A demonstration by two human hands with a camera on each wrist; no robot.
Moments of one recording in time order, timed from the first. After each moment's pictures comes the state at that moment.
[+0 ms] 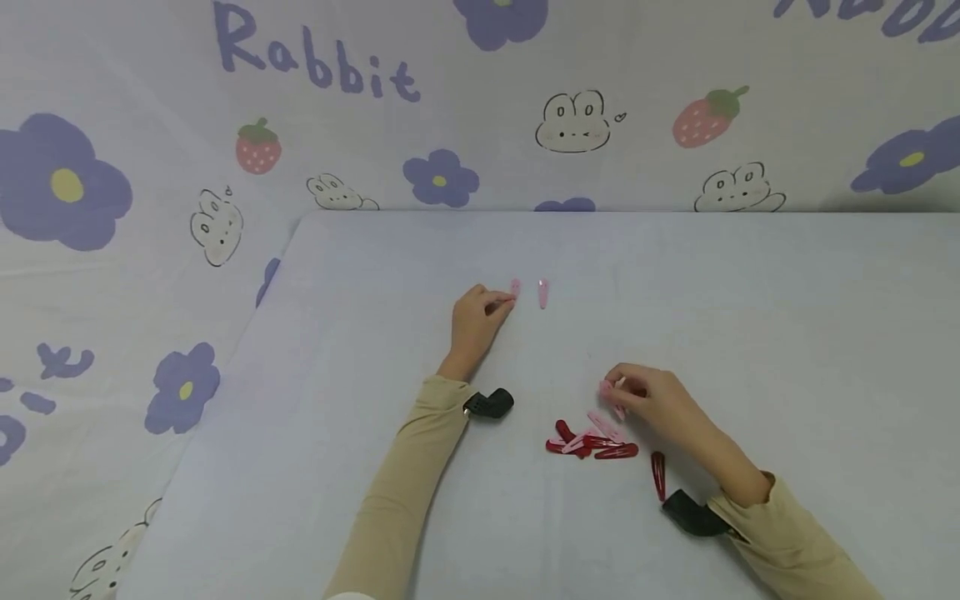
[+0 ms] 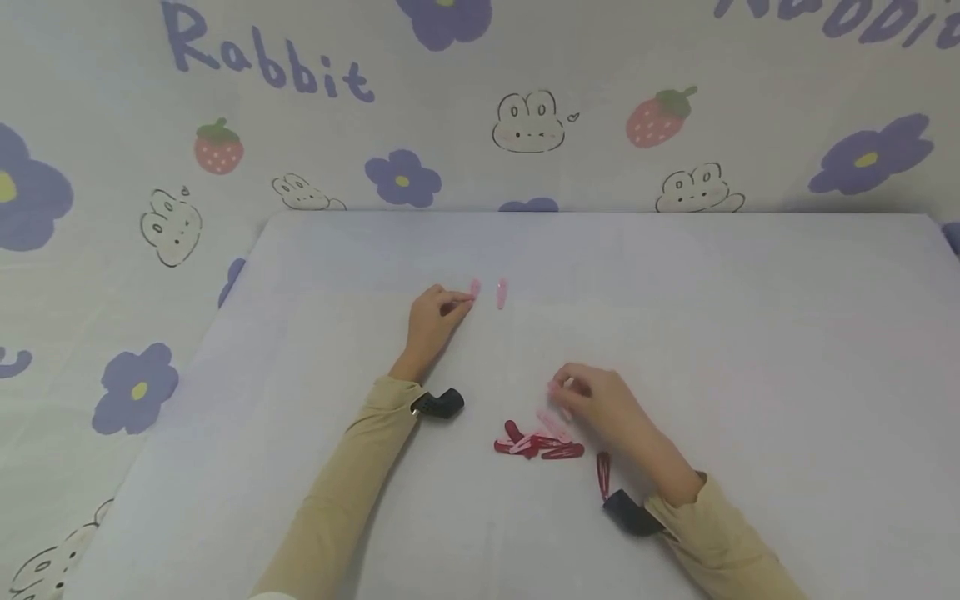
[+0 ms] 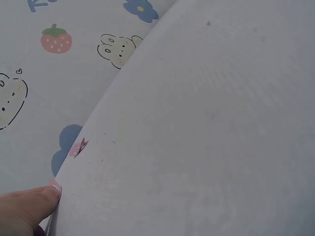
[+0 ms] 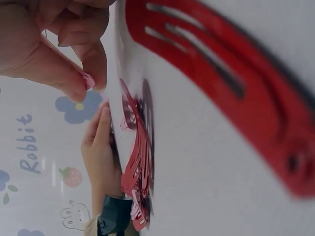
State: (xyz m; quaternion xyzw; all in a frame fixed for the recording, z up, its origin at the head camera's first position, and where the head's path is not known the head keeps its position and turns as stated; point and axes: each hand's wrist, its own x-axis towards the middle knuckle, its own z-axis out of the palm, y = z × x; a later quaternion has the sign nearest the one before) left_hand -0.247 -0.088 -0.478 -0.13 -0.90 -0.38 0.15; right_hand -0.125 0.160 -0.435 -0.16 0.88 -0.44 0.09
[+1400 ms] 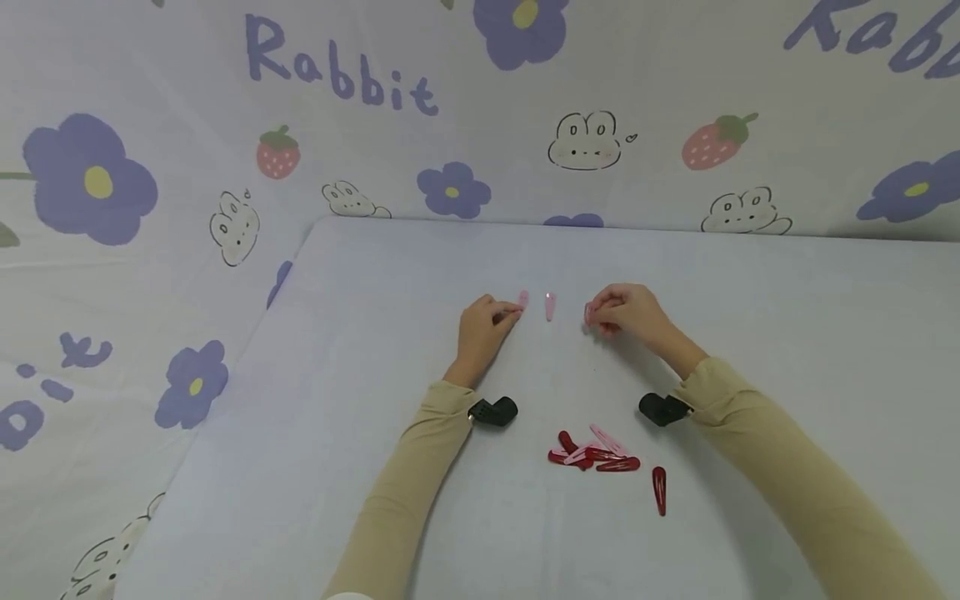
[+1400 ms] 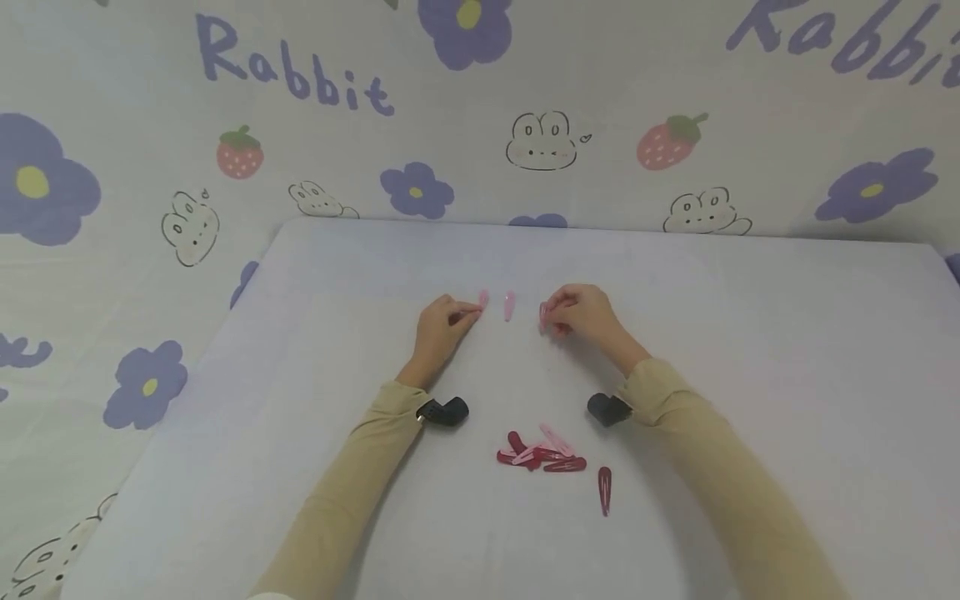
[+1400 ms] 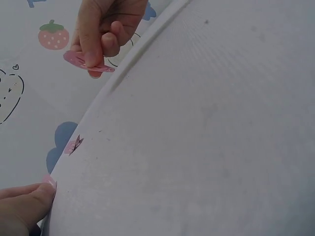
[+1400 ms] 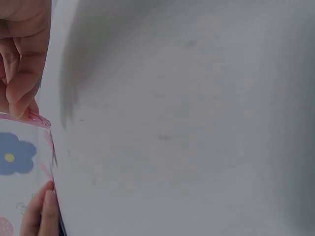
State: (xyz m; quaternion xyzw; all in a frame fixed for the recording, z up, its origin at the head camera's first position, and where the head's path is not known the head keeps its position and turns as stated) left_hand -0.249 -0.090 -0.477 -0.13 -0.90 -0.37 0.16; right_hand -0.252 0.149 -0.429 -0.08 0.82 -0.55 0.15
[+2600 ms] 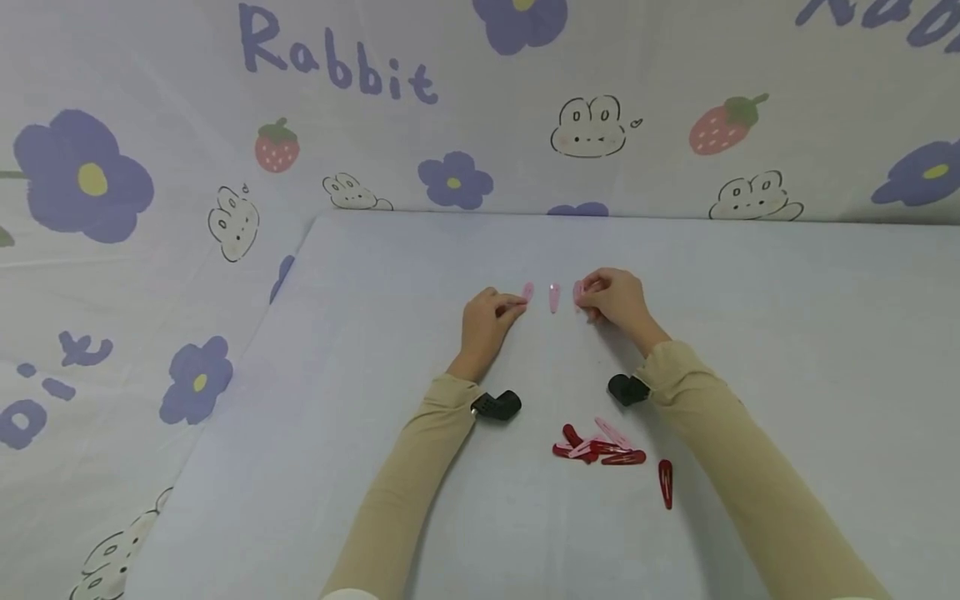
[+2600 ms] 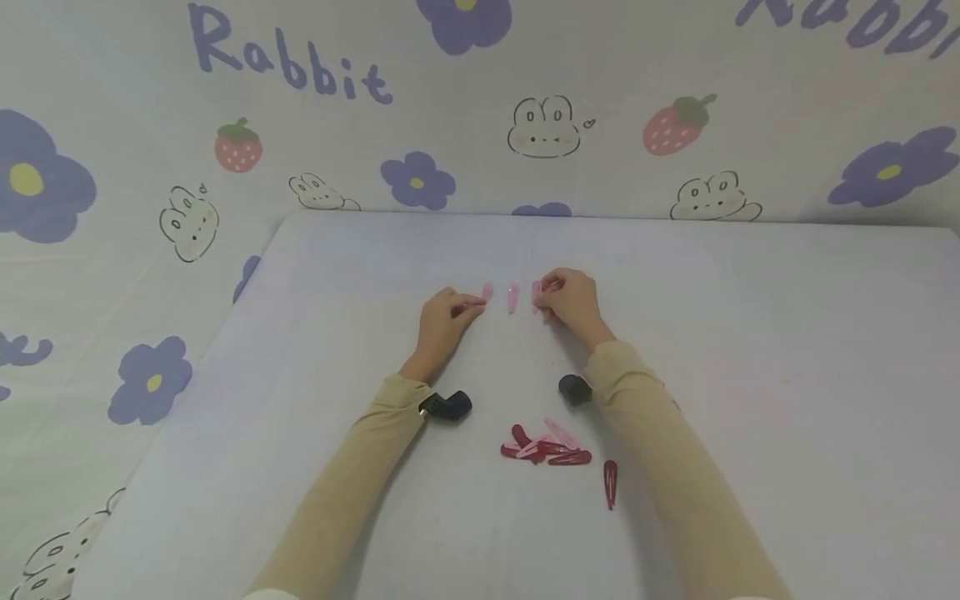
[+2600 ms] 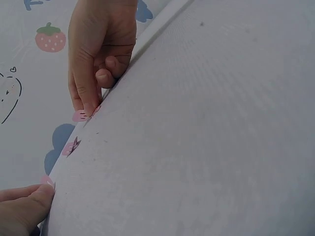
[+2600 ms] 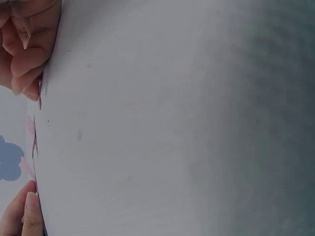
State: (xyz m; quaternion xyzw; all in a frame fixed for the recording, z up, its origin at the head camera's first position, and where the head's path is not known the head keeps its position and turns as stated) left_hand -0.248 -0.090 -0.478 -0.15 -0.90 -0.36 0.18; right_hand -0.269 0.120 -0.445 -0.03 0.87 -0.48 0.07
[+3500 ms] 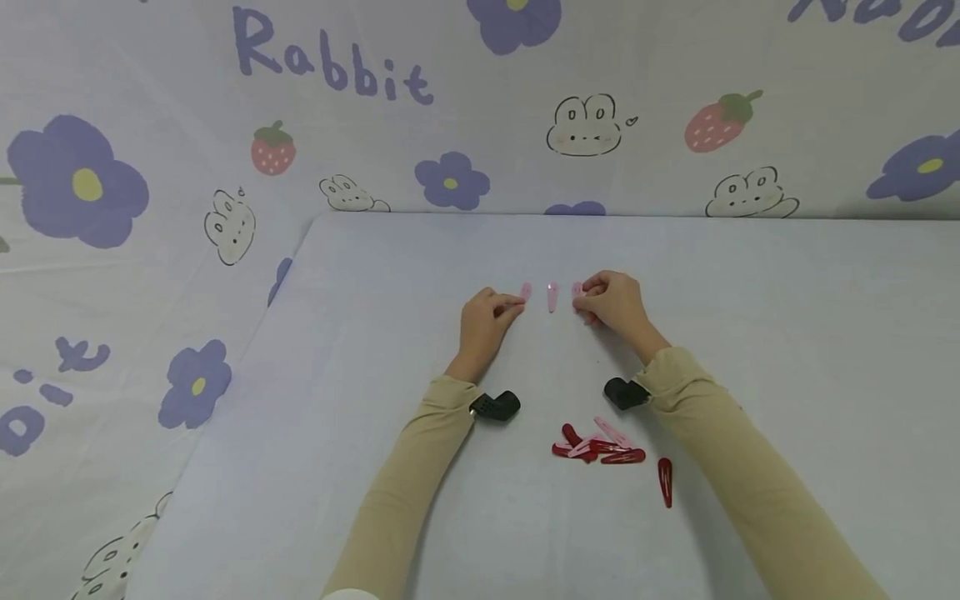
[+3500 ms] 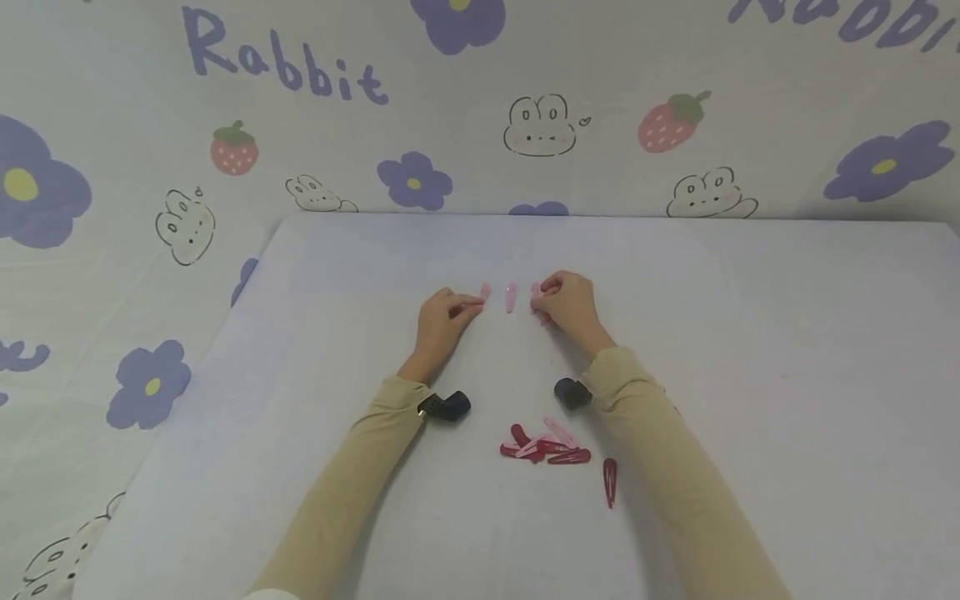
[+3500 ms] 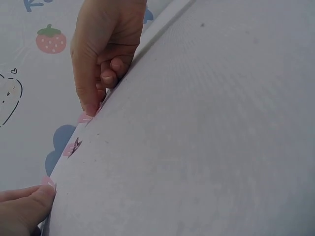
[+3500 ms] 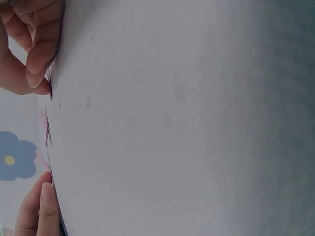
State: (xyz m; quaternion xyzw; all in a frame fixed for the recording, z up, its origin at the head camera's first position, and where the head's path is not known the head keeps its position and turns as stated) left_hand -0.249 -0.090 -0.480 -0.14 -0.90 -0.36 0.17; right_hand -0.259 0.118 -0.446 -0.01 0.86 -0.50 0.05
